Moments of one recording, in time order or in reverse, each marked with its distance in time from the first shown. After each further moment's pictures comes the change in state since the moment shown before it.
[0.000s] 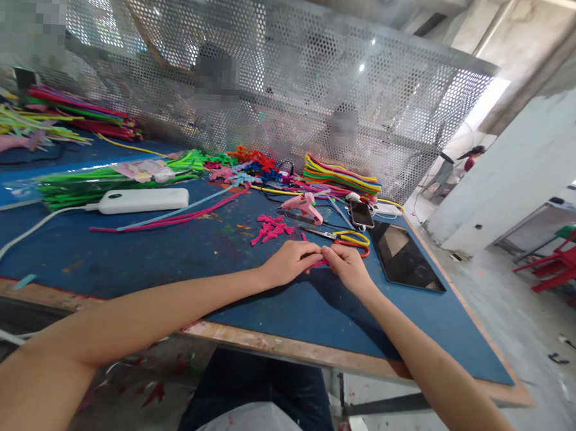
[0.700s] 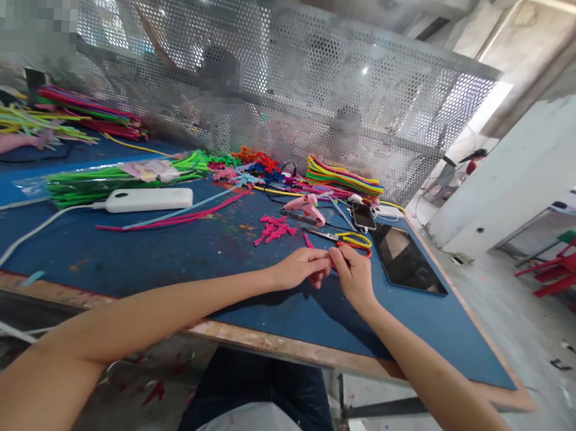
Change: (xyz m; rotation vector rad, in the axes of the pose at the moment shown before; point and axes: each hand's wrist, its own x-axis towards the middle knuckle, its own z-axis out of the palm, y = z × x) left_hand 0.002 0.007 0.008 -0.272 -0.221 -0.045; right_hand -0.016 -0.022 0.008 -0.223 0.293 -0.186
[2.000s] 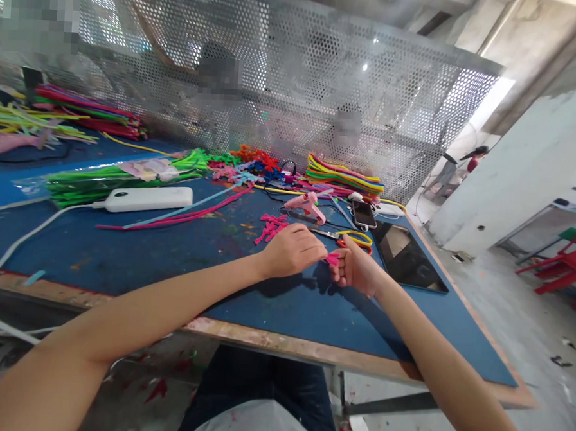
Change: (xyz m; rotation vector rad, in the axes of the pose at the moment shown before) left_hand -0.003 -0.005 -0.031 0.621 0.229 0.387; right_hand 0.022 0.019 -0.017 0.823 -0.592 0.958
